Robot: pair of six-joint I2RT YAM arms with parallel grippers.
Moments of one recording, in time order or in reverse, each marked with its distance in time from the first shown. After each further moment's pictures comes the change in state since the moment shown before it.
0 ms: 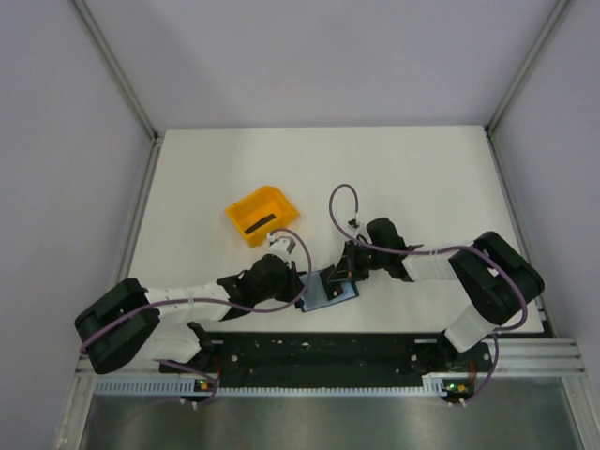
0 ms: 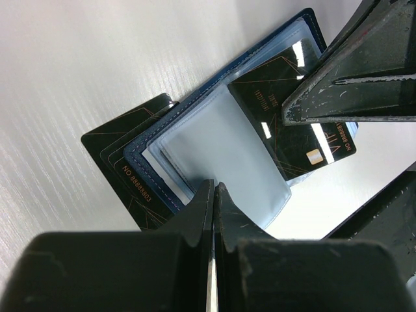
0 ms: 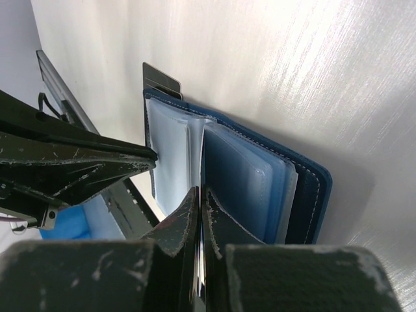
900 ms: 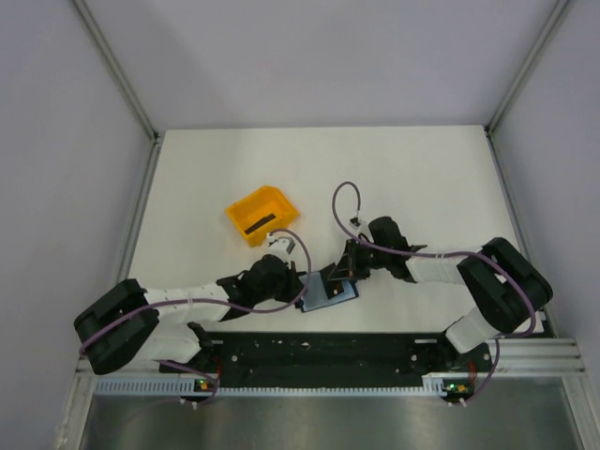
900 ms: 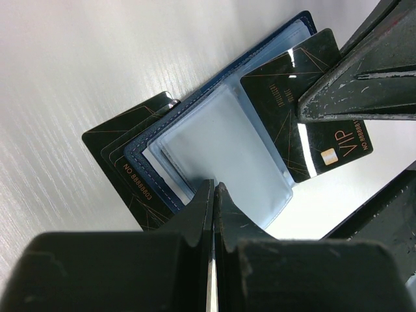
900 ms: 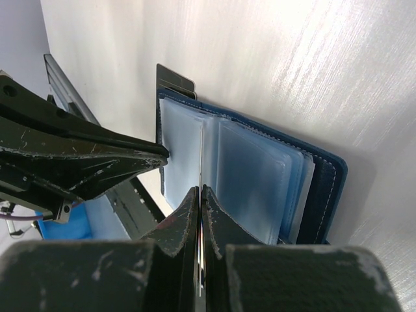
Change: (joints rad) left arm 0.000 -0.007 -0.005 0.000 0.000 0.000; right arm 0.000 -0.059 -0.006 -0.028 0.013 0.005
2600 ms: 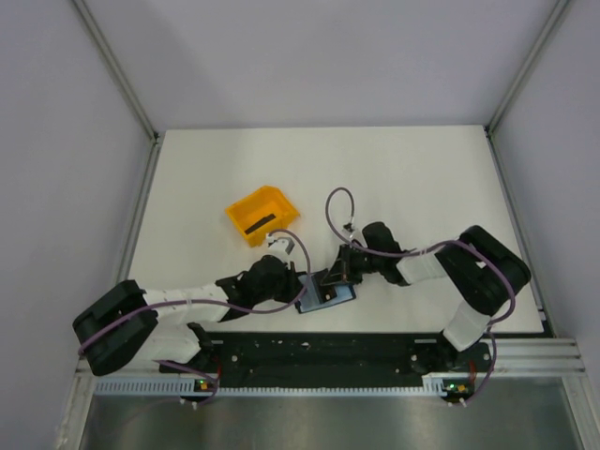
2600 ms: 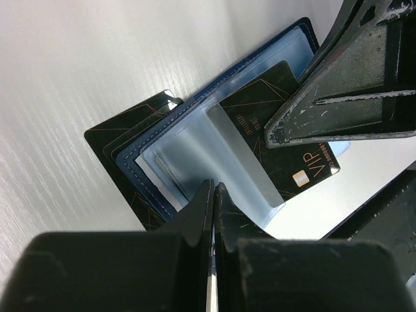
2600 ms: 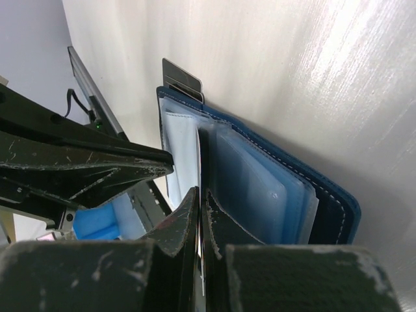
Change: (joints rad) left arm 0.000 -0.008 -0.007 0.000 -0.003 0.000; right arm 0.033 0.150 -0.013 0.204 -0.078 0.117
